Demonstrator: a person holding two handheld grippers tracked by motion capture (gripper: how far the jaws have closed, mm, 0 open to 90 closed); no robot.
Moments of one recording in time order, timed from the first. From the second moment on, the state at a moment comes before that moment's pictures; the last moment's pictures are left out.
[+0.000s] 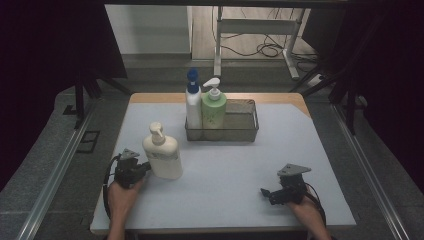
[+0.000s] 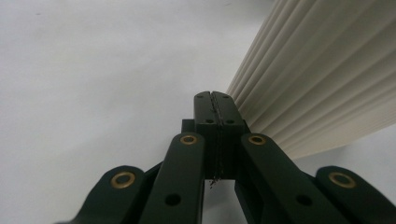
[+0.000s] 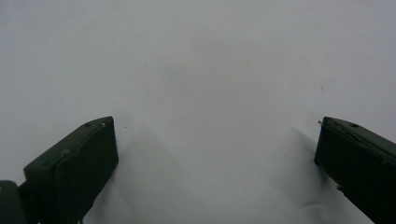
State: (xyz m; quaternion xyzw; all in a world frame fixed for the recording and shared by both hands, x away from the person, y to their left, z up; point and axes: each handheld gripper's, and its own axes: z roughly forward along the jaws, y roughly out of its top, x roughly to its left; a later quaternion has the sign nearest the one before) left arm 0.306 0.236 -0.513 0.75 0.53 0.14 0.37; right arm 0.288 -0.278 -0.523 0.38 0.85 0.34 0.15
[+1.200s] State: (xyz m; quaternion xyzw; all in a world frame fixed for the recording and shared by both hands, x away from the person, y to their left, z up) left arm 0.290 0.193 -0.510 0.79 0.48 0.12 0.36; right arm 0.288 -0.278 -0.523 0.38 0.85 0.34 0.15
